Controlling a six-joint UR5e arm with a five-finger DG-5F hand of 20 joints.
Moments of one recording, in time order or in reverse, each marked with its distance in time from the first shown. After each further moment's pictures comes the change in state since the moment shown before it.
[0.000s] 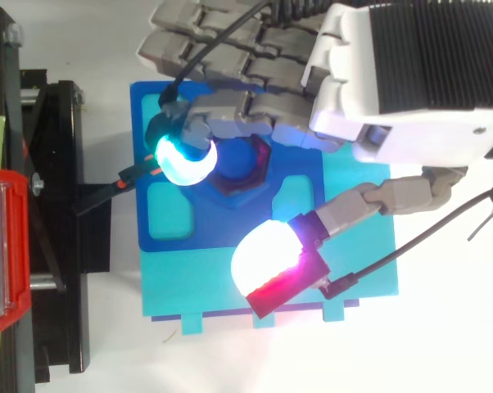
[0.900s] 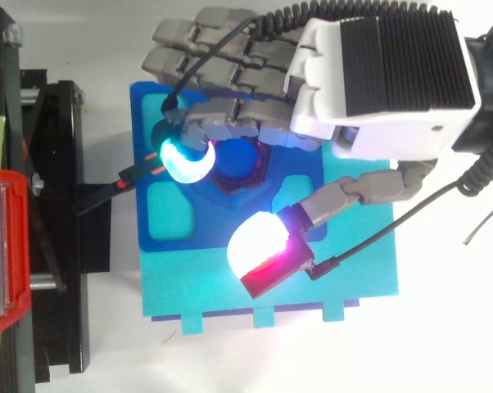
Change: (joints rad) arm -0.022 -0.039 0.000 -0.007 -0.045 -0.002
